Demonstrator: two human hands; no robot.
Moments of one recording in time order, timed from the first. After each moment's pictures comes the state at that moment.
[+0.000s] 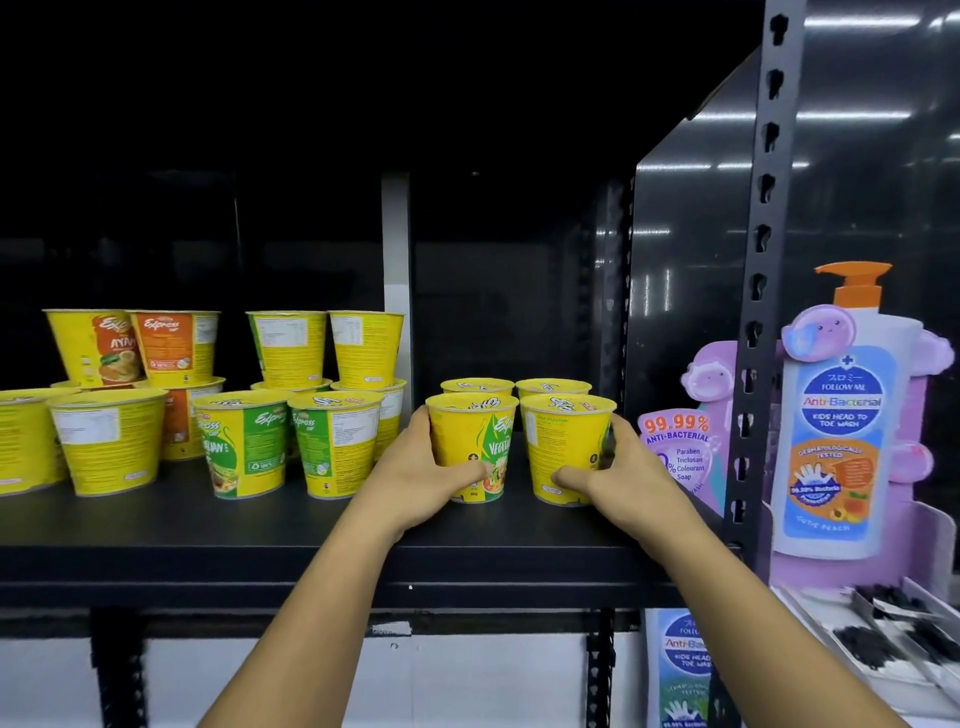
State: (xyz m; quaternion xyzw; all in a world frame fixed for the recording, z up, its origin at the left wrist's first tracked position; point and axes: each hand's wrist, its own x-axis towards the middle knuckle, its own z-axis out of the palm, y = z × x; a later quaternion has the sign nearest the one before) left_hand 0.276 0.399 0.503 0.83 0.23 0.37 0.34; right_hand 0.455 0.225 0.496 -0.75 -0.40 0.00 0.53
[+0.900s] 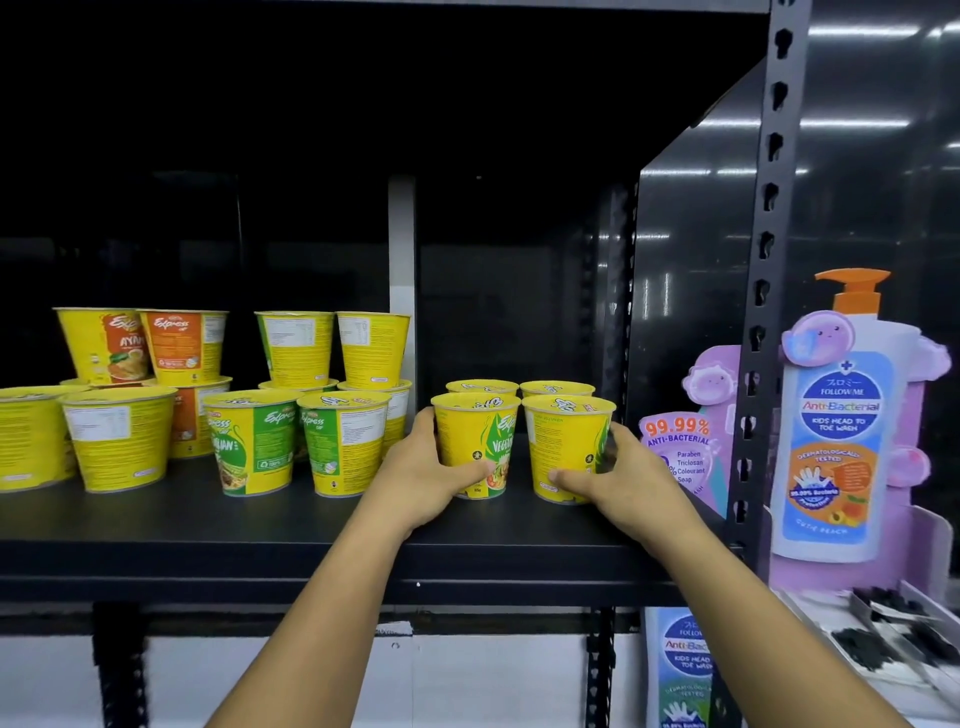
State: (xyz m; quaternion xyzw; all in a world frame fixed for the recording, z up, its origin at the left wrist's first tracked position) left_hand 0.276 0.404 0.500 0.83 0.24 0.39 0.33; right_hand 0.450 0.224 0.496 -0.75 -0.41 -0.02 0.52
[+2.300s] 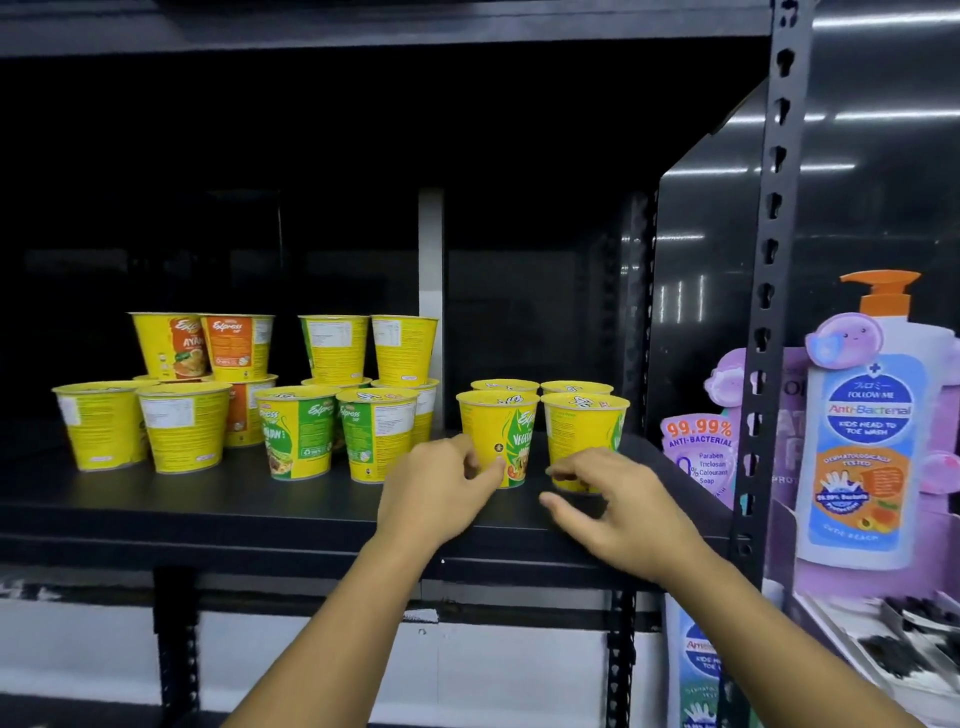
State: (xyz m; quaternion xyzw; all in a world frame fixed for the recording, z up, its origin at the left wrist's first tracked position) left_hand 0.251 0.368 0.490 0.85 0.32 0.41 0.02; right_hand 0.429 0.211 0.471 -0.59 -0.66 -0.27 0.38
